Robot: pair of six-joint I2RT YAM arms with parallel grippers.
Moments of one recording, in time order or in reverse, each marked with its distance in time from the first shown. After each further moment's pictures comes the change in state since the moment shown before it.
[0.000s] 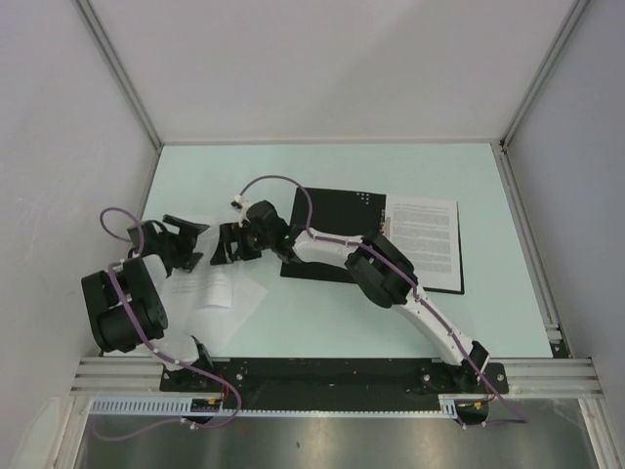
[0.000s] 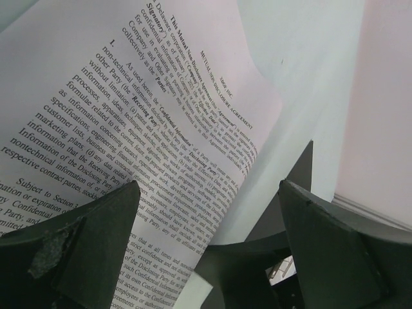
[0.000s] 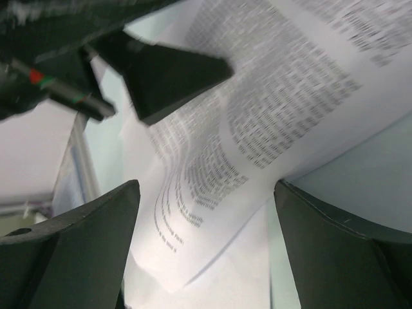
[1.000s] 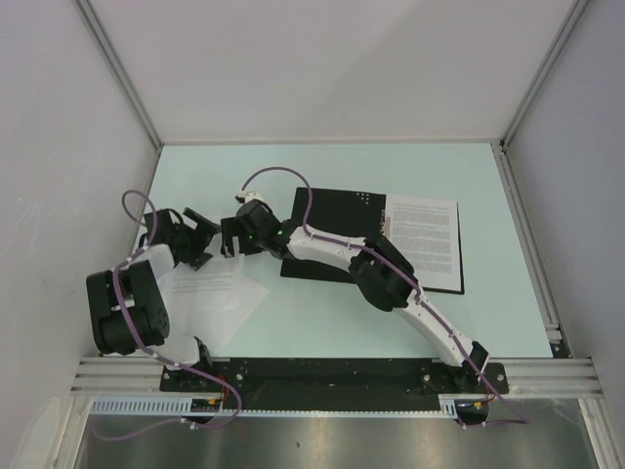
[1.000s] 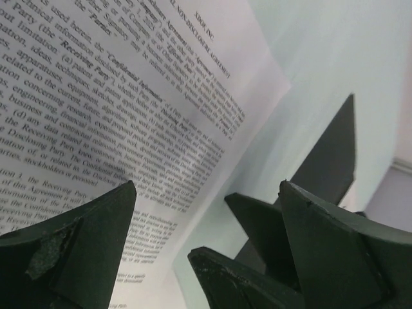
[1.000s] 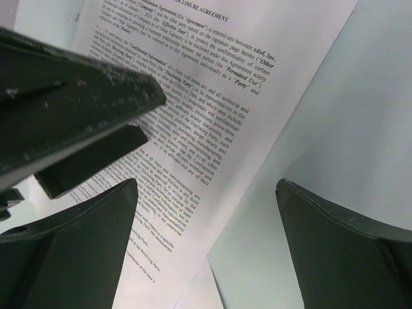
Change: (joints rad) left arm -0.122 -0.024 0.085 -0.190 -0.040 0.113; right arm 0.036 -0.017 0.151 -0.375 0.471 -0.084
